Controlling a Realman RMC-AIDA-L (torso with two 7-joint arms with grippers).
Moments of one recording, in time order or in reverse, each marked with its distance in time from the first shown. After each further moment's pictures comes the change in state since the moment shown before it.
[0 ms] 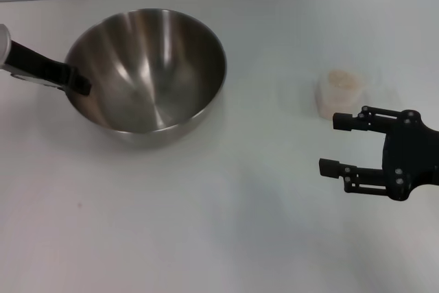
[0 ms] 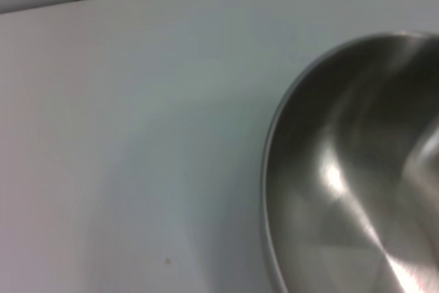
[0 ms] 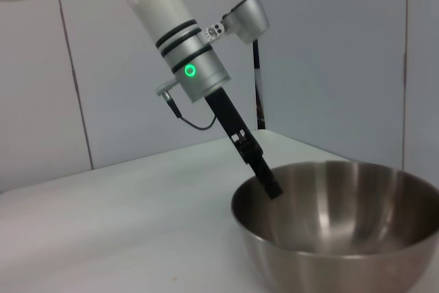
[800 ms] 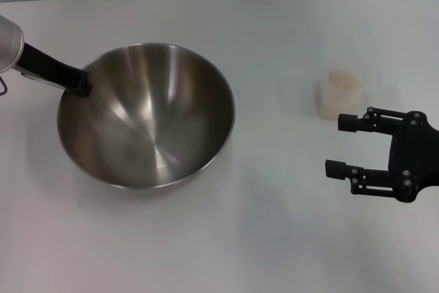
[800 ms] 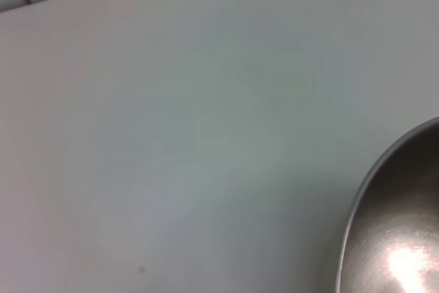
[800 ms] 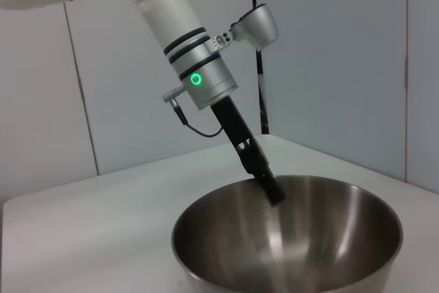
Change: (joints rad) left arm -0.014 -0.003 0.053 -0.007 -0.002 0.005 0.019; right arm 0.019 0.000 0.047 0.039 -0.004 -0.047 -0.015
